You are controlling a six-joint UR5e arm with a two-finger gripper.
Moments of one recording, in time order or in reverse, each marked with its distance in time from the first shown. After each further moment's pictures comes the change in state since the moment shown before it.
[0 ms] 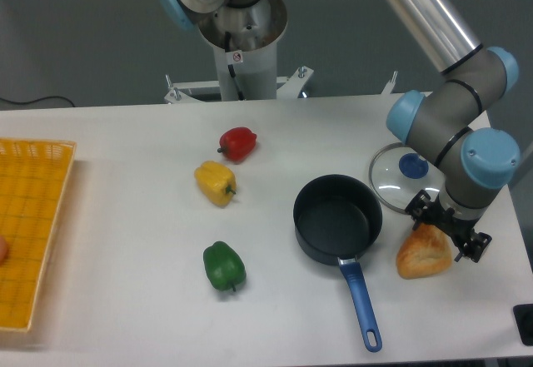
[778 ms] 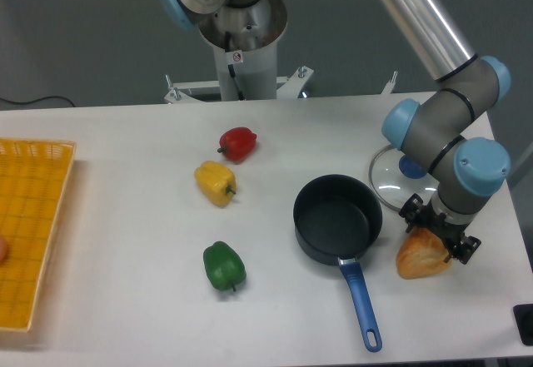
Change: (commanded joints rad) arm -0.003 -0.014 -0.035 0.035 0.000 0.023
